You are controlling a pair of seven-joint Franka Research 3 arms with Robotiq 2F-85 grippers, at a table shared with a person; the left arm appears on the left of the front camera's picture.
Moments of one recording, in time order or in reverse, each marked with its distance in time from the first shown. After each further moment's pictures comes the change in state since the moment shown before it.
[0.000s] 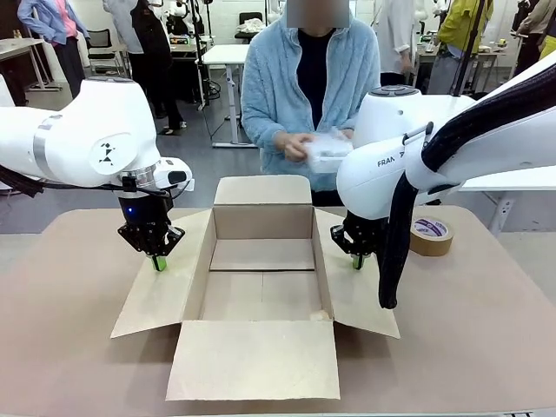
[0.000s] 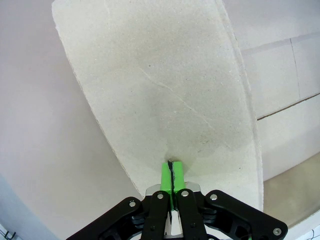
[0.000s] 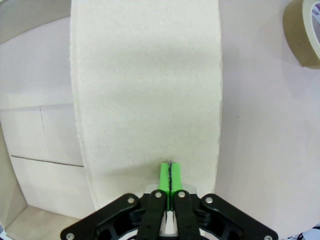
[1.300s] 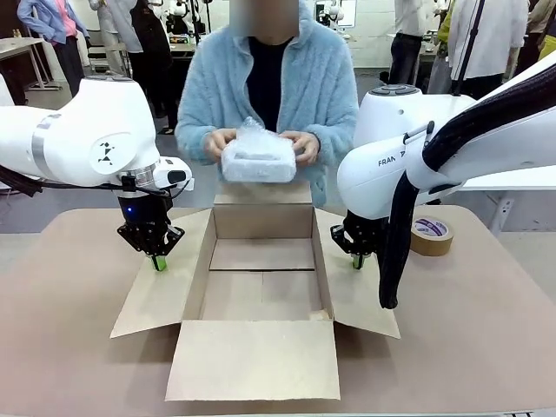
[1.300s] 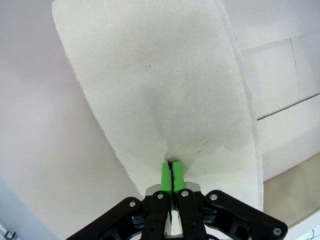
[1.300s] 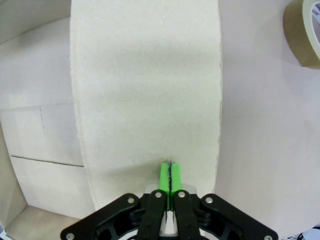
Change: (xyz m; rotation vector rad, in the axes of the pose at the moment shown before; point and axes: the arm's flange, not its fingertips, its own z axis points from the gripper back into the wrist) left arm 0.000 0.000 0.000 0.000 0.000 0.000; right arm 0.000 0.000 0.000 0.000 0.000 0.000
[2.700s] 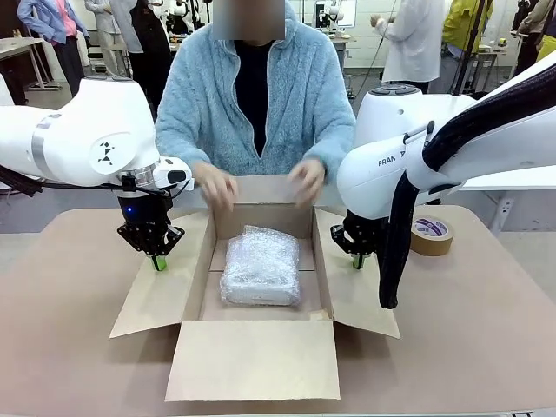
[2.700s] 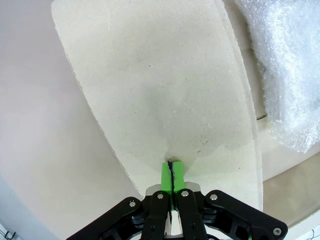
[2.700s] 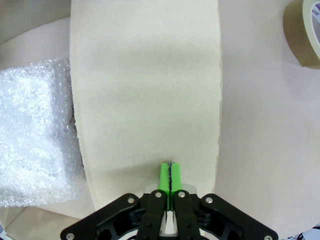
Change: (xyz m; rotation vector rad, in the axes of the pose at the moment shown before) left arm 0.000 0.000 0.000 0.000 0.000 0.000; right arm 0.000 0.000 0.000 0.000 0.000 0.000
